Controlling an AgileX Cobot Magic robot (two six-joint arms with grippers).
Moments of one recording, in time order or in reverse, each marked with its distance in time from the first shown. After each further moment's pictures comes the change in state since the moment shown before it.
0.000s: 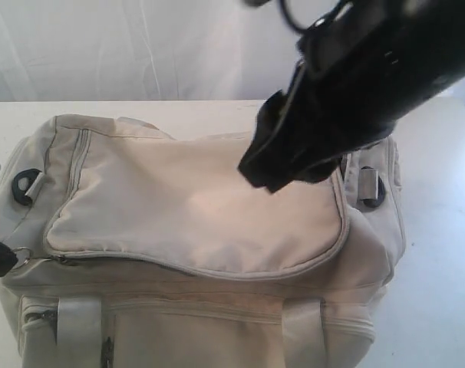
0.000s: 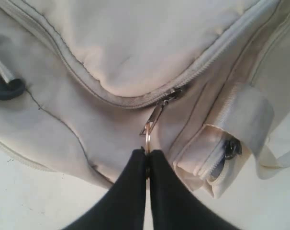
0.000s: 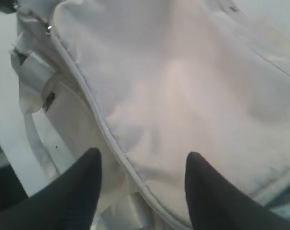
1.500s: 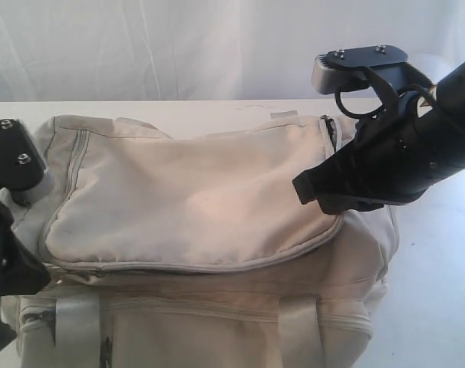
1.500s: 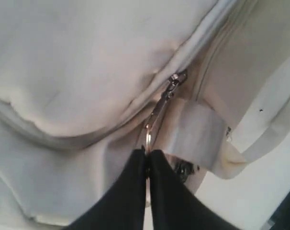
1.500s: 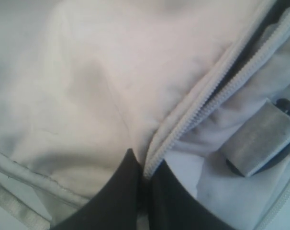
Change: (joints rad) left arm -0.127 0.117 -0.056 -0.001 0.044 -0.022; right arm -0.239 -0.008 0.328 0.041 -0.233 0.187
